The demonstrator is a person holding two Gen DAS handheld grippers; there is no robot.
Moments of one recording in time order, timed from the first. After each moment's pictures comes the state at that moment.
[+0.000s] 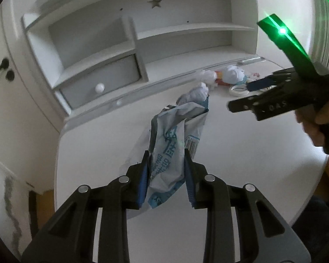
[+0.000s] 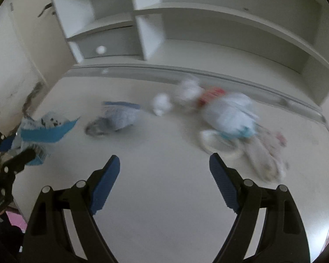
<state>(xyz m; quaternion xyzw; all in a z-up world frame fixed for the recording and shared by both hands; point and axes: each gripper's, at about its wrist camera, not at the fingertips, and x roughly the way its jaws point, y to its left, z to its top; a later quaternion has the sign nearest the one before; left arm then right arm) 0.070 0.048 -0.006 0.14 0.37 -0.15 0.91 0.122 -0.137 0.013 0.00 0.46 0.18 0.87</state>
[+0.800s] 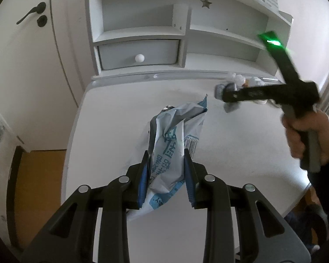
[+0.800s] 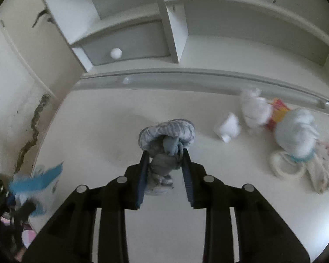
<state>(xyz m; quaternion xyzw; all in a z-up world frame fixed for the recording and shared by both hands) 0.048 0.114 -0.008 0.01 0.39 -0.10 0.91 0.141 -0.089 0.016 0.07 0.47 0.17 0.86</state>
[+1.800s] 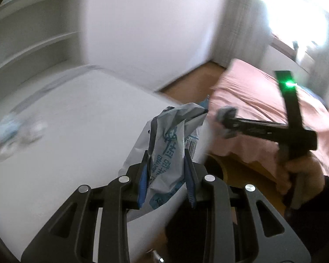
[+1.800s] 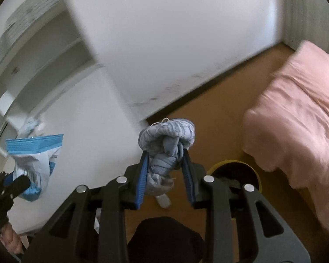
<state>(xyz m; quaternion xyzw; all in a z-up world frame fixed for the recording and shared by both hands) -0.029 -0.319 -0.023 0.13 0.35 -0.49 0.79 -0.187 -0.543 -0.055 0.28 0.39 -0.22 0.85</state>
